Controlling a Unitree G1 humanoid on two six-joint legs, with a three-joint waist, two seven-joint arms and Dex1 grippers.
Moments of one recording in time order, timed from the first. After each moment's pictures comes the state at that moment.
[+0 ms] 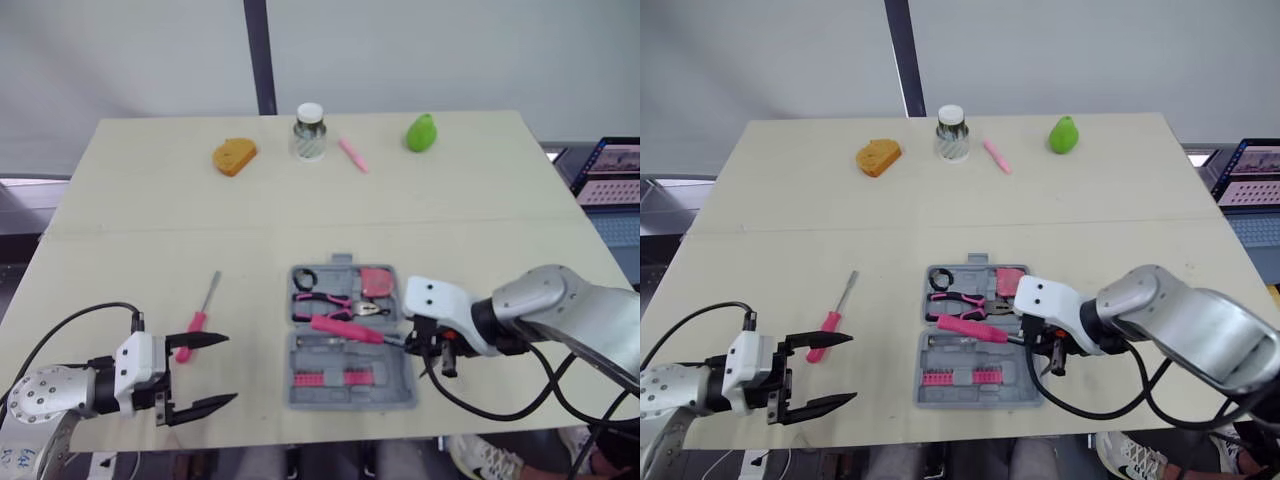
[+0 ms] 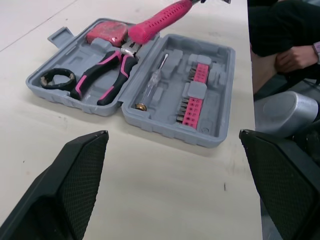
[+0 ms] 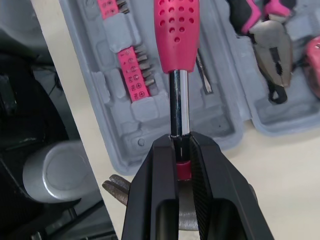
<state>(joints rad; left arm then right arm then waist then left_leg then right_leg) 0.32 0.77 0.28 -0.30 -0.48 0.02 -1.17 -0.72 -1.11 0.52 -0.70 0.56 1.27 0.90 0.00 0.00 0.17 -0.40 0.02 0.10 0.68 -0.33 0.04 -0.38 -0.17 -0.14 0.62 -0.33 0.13</state>
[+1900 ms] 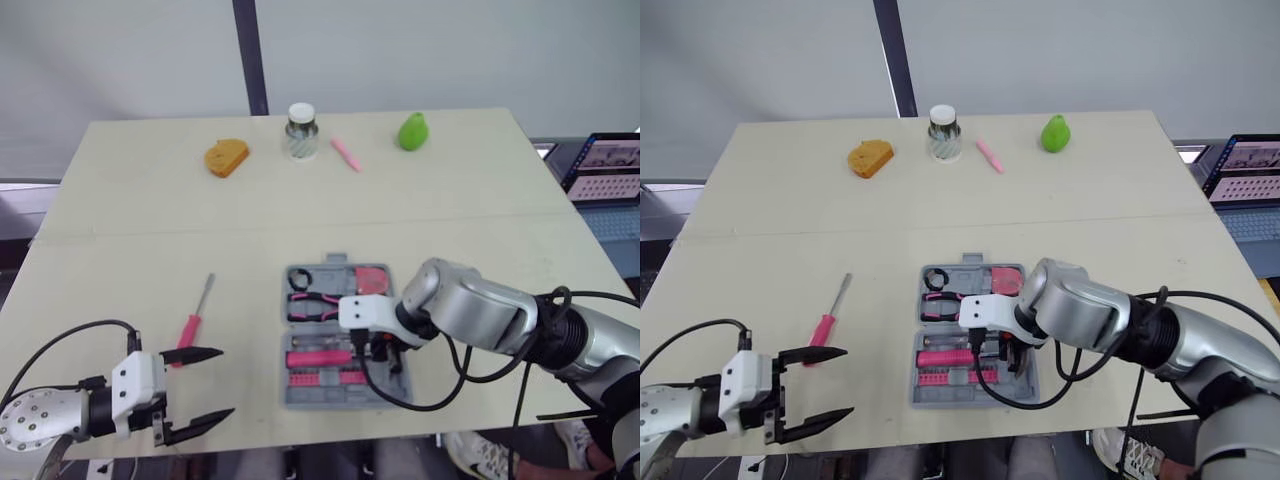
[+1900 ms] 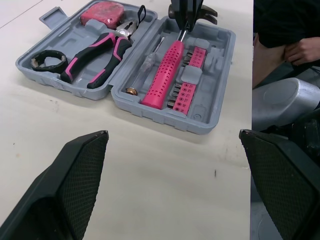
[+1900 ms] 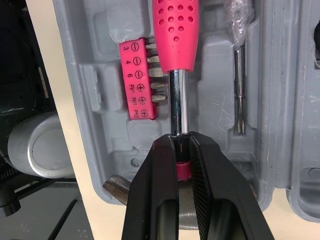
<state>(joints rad) 0.46 0.76 0.31 -0.37 -0.44 -0.01 -1.11 -1.00 -0.77 0.99 -0.42 0.21 1.32 1.11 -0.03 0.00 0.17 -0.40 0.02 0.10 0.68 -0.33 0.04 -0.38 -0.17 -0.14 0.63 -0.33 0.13</state>
